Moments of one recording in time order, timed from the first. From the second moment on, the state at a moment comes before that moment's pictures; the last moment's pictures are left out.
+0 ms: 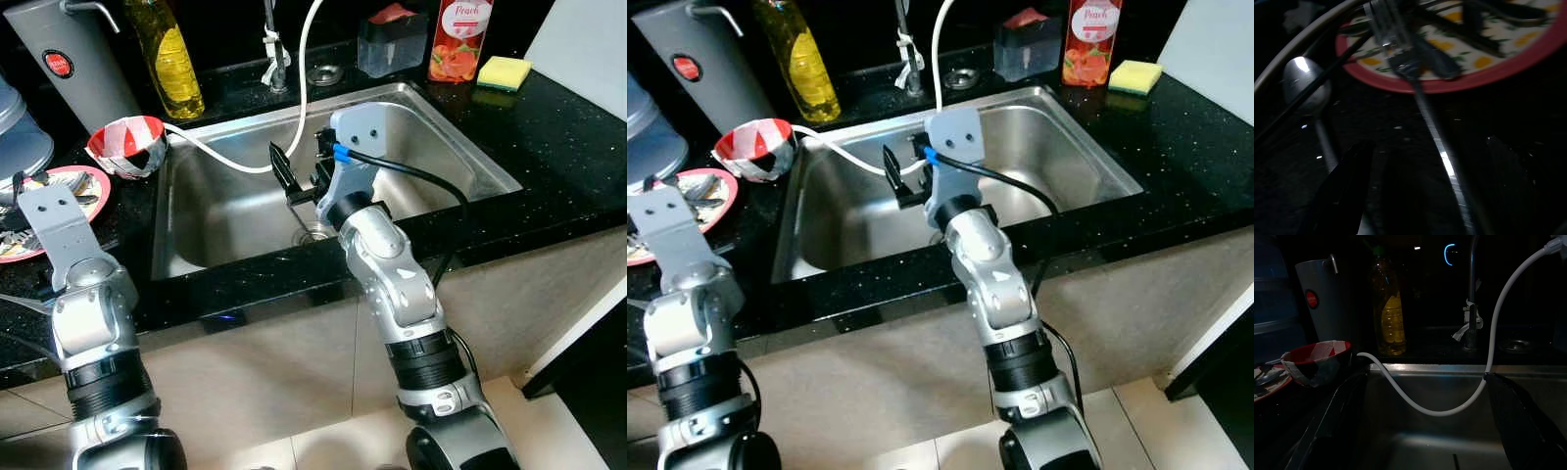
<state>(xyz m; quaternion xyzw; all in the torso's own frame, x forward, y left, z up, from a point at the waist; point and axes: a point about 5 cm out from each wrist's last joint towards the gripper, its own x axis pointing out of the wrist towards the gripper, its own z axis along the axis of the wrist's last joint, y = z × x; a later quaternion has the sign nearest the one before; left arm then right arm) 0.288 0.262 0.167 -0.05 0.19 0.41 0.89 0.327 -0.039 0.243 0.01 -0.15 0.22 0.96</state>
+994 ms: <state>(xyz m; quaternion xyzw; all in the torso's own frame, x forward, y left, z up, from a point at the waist) 0.292 0.261 0.165 -0.09 0.17 0.38 0.91 0.327 -0.039 0.241 0.01 -0.15 0.22 0.96</state>
